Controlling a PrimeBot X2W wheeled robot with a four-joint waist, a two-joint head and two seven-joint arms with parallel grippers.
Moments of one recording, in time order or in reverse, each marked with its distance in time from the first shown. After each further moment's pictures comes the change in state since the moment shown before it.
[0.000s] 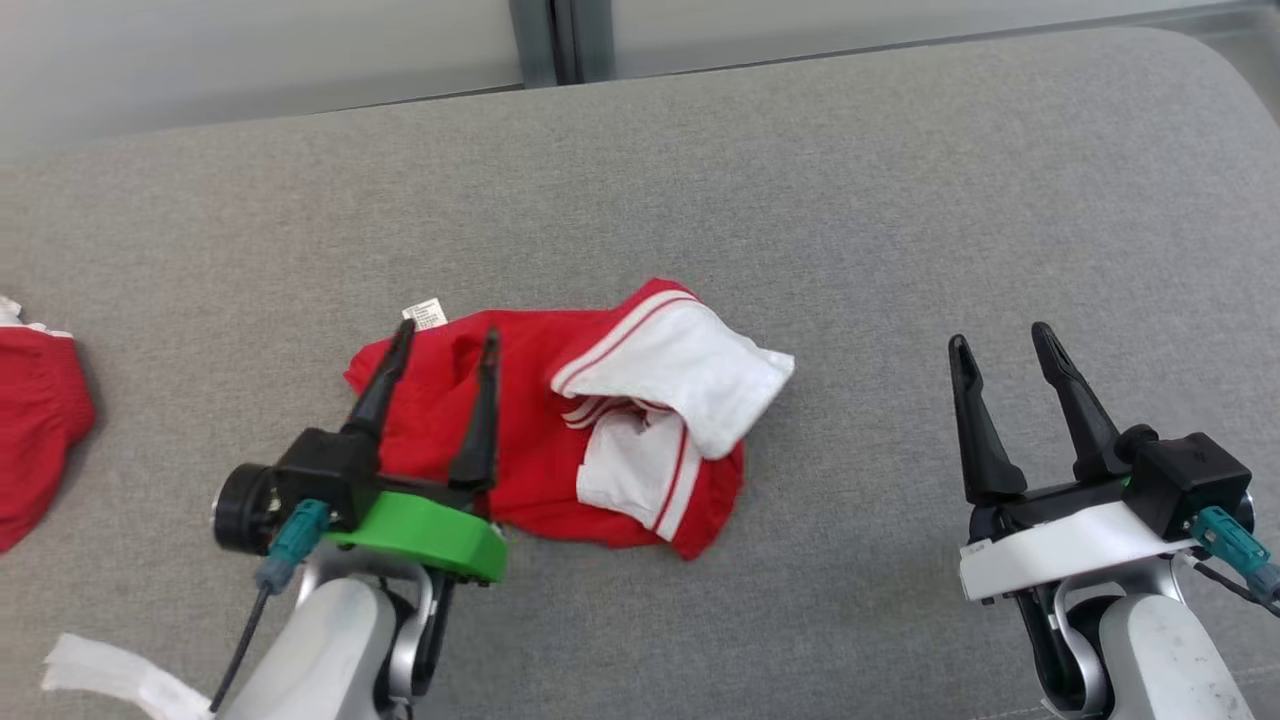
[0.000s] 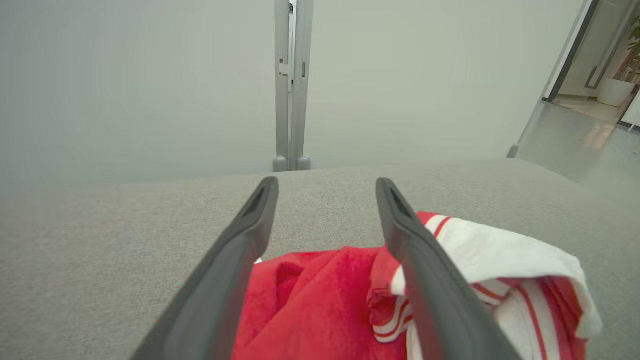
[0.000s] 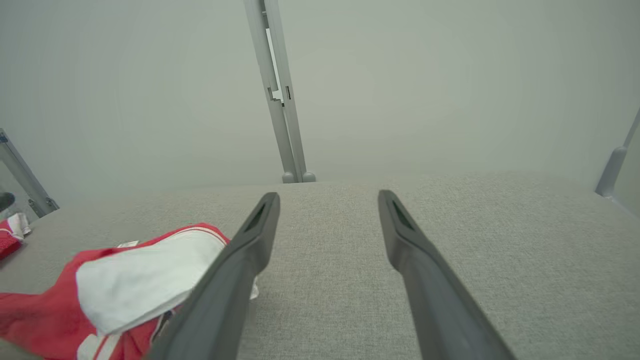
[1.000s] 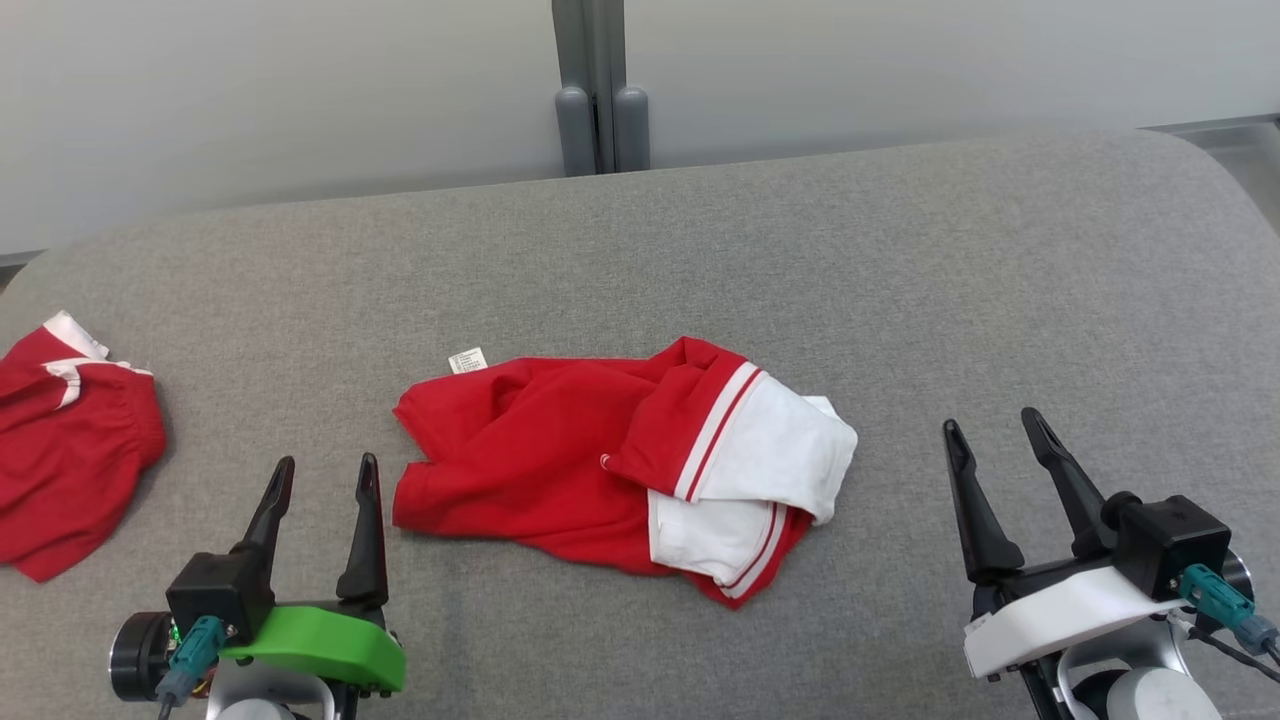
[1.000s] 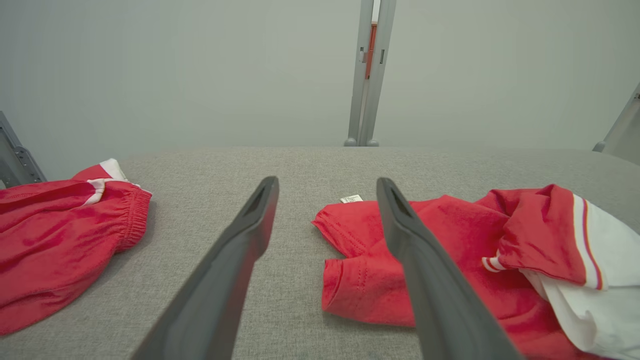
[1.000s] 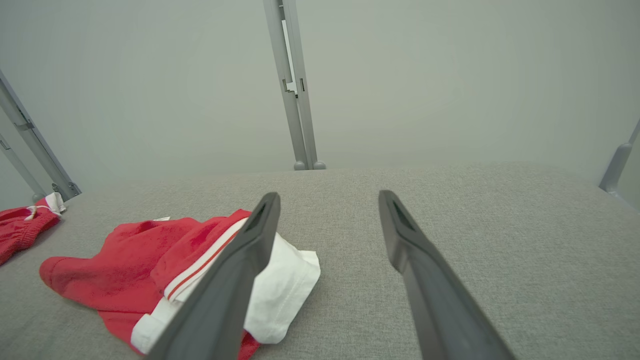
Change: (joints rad) left arm 0.232 0.074 0.172 -0.003 -0.012 0.007 -0.004; right arm 0.131 -0.006 0.005 -0.043 -0.005 0.000 0.074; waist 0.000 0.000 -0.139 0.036
